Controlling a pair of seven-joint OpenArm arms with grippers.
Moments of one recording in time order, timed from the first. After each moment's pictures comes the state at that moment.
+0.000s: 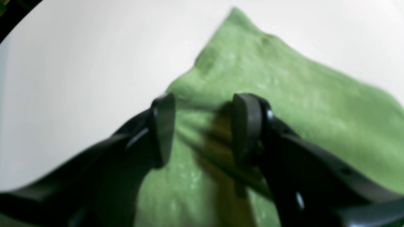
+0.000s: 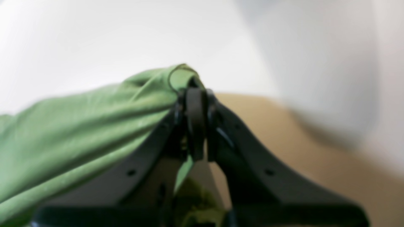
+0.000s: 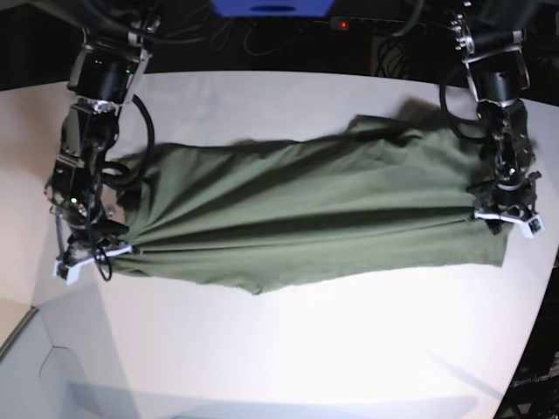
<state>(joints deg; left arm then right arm) -11.4 -18.8 -19.4 47.8 -20.1 -1.5 6.7 11.3 3.8 21.2 80.7 9.2 0.0 -38.9</state>
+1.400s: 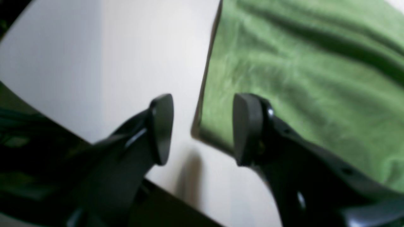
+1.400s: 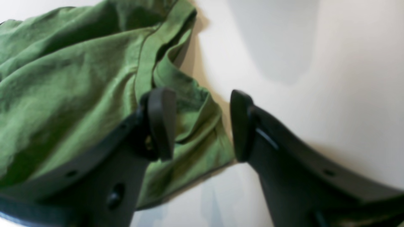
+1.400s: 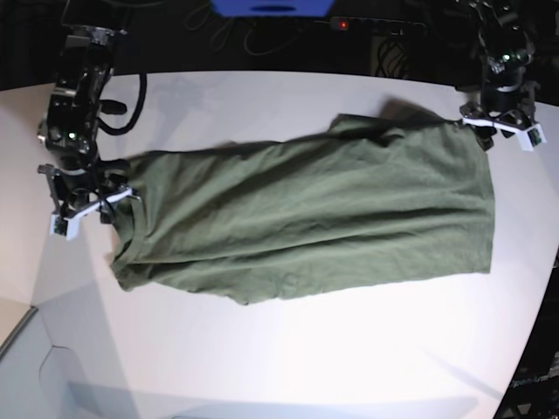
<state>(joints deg) 25.2 -5.4 -29.4 100.8 -20.2 -0.6 29.0 -7.0 5.6 17.1 102.2 8.9 0.0 -43.9</state>
